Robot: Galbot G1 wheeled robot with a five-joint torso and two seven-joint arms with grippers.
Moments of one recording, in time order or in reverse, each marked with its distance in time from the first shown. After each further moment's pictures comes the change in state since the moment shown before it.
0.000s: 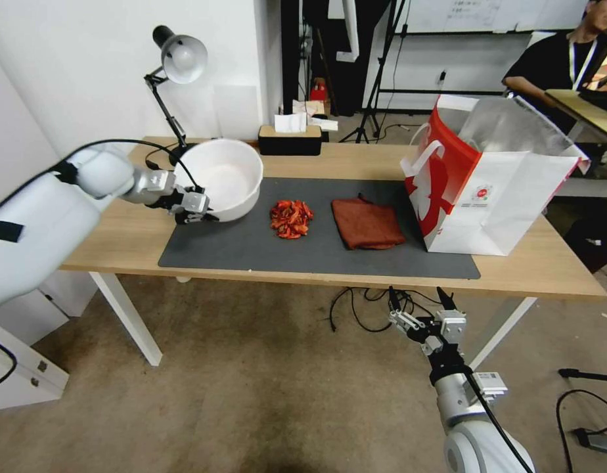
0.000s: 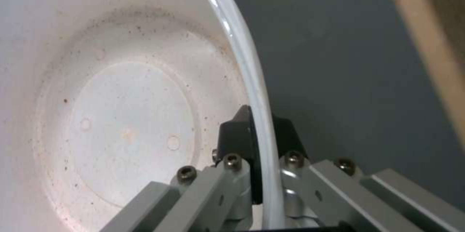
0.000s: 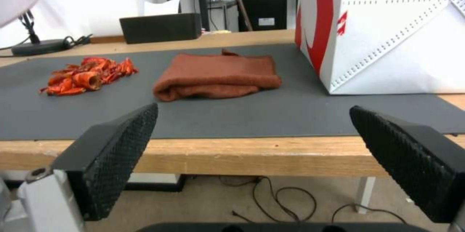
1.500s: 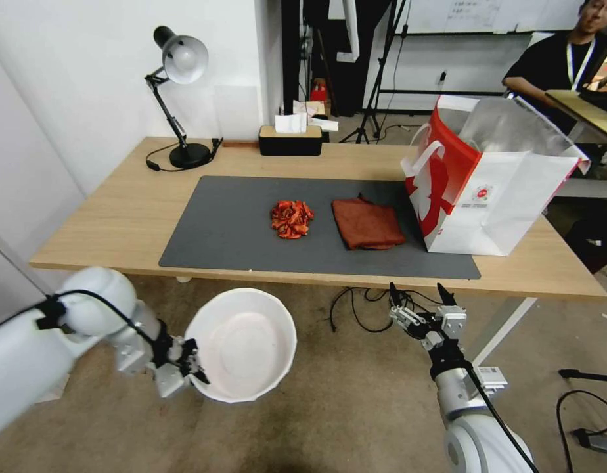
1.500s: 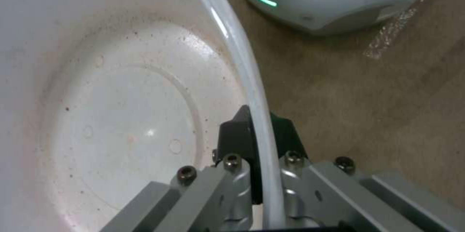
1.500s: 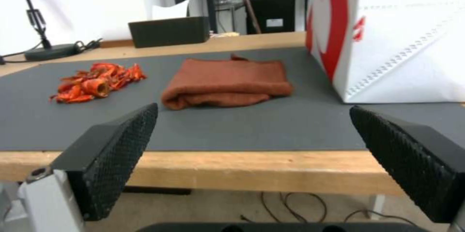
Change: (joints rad) left arm 0.662 0.054 -0.142 -0.330 0.212 -0.323 0.132; right arm 0.048 -0.055 -0.026 -0.009 0.052 -0.028 0.016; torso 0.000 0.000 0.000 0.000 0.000
